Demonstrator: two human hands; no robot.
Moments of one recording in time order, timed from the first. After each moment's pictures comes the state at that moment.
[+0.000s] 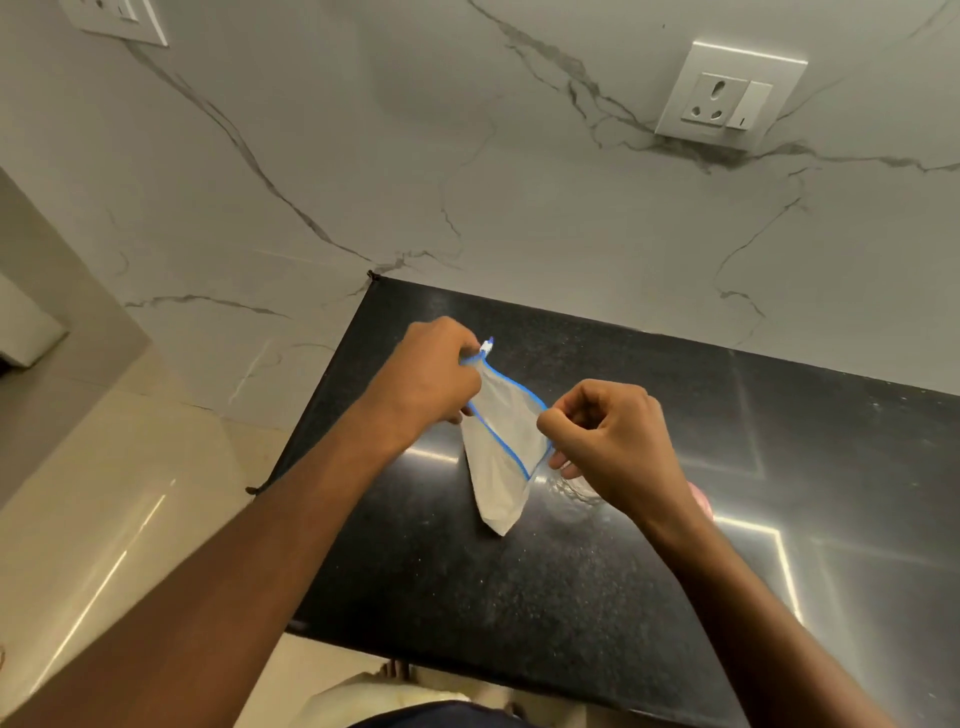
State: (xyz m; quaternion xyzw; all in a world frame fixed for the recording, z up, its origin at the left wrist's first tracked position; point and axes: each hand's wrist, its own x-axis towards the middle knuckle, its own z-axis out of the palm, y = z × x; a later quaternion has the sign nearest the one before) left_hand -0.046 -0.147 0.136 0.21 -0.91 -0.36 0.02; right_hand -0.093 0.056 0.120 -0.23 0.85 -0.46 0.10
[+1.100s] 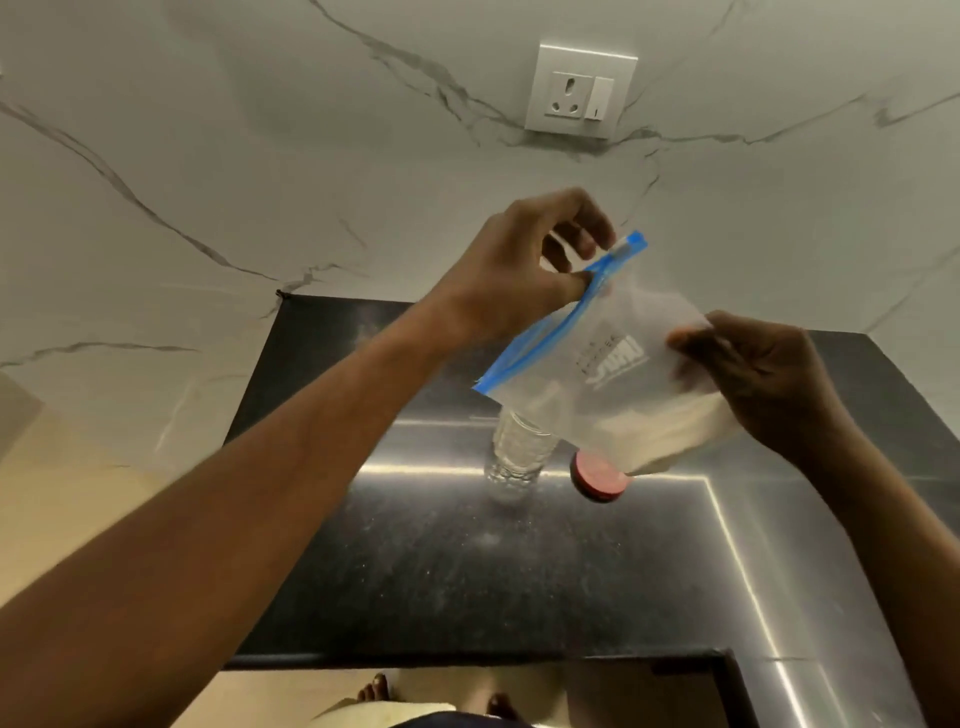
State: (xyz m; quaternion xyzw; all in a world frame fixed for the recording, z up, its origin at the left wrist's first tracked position) left_hand -0.104 -0.046 0.230 -0.14 -0.86 -0.46 0.16; right_hand -0.143 0.225 0.182 -0.32 0.82 -0.48 -0.05
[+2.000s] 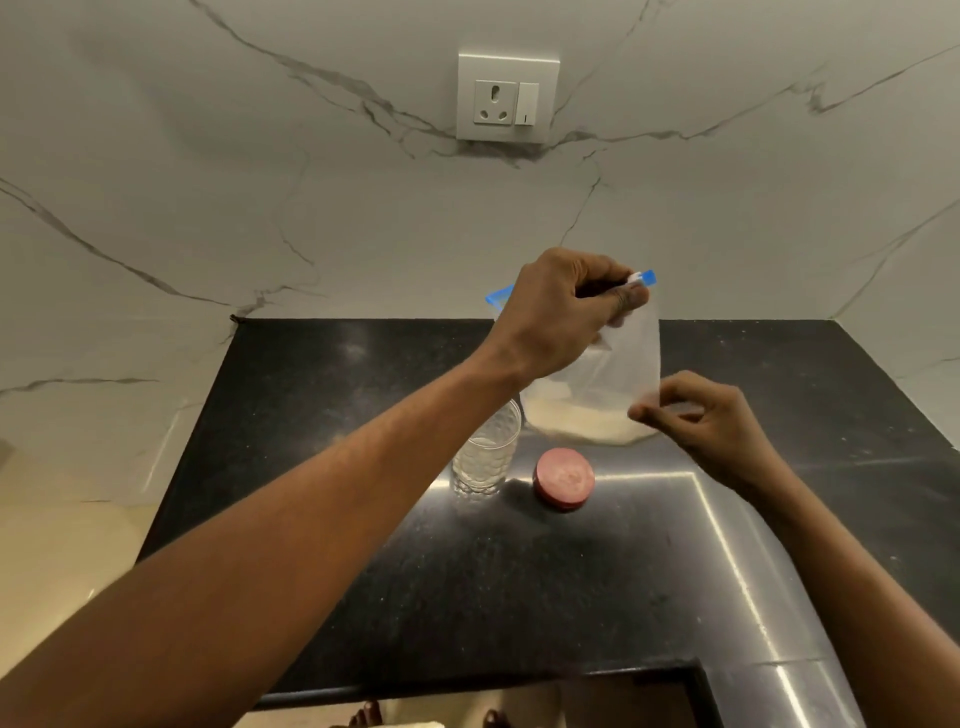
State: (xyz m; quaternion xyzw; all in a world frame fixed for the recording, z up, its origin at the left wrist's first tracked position) left_hand -0.154 0.056 0.196 -0.12 -0.80 -0.57 0.12; right_hand -0.175 0.299 0.099 -0.25 0.85 -0.47 0.02
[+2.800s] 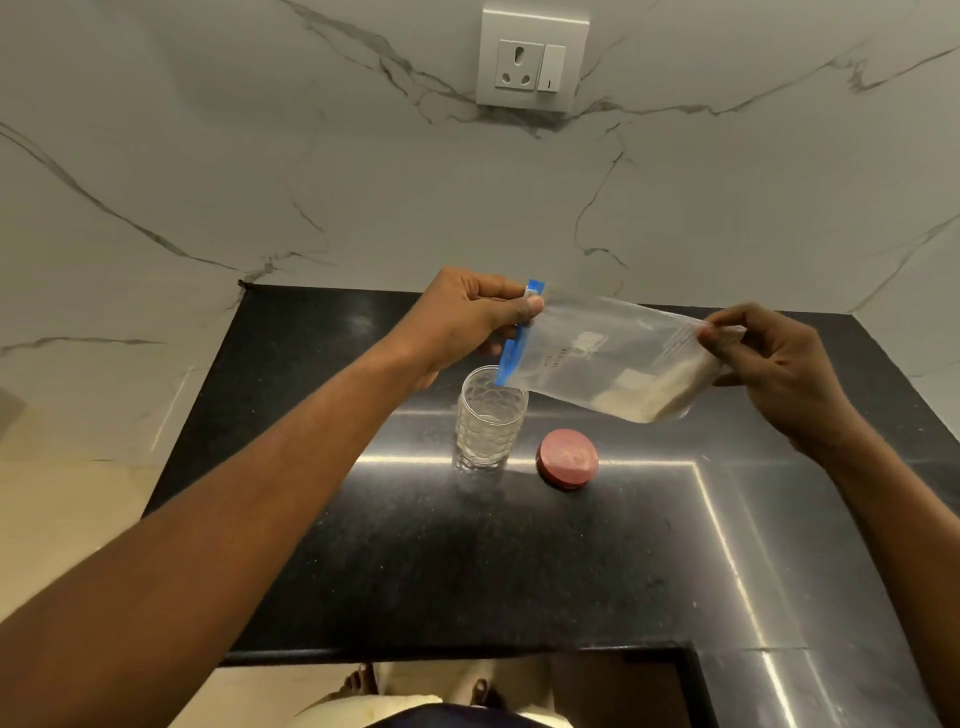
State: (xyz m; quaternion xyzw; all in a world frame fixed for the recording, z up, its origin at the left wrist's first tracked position) left_hand -0.136 -0.023 0.149 0.05 -0.75 -0.66 -0.01; right_hand -0.203 0.317 0.138 -0.19 0.83 -0.52 -0.01
